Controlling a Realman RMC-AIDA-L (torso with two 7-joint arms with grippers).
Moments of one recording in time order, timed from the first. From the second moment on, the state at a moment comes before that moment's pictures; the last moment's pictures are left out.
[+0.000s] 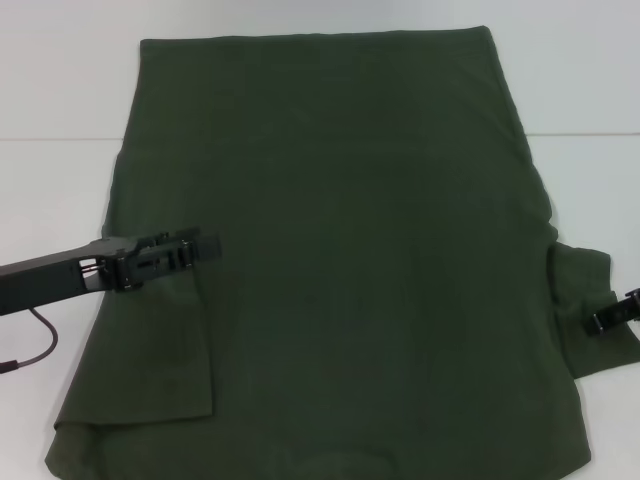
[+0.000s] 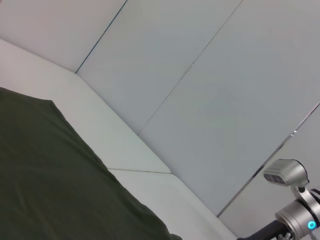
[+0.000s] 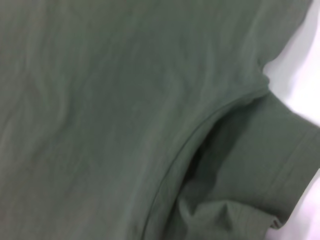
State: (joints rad) left arm -0.47 -2.11 0.45 0.81 2.01 1.75 -1.85; right arm 0.73 1.93 -0.82 -0.78 -2.70 -1.43 2.36
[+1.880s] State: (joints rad) left arm -0.46 -2.11 0.45 0.81 1.98 1.75 -1.86; right arm 0.74 1.97 -0.77 -0.76 -2.67 -1.40 2.43
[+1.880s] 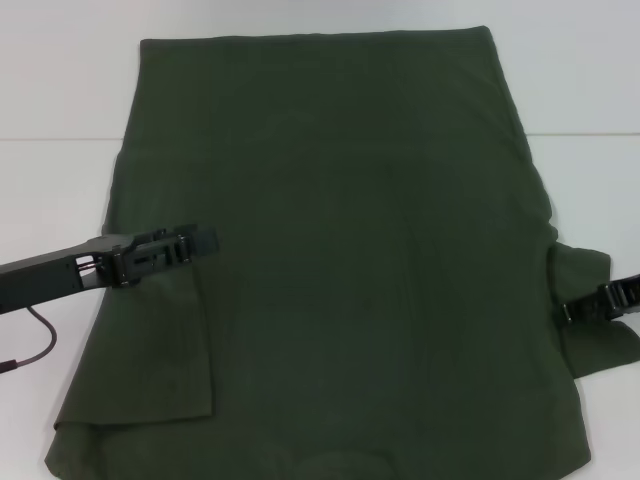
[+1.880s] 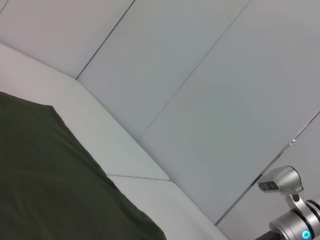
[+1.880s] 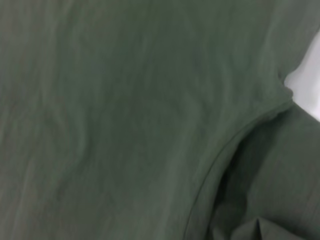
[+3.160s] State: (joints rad) left arm -0.45 -2.11 0.42 0.81 1.95 1.78 -1.87; right arm 0.73 1.96 -0.76 -0.75 -2.69 -1.34 2.53
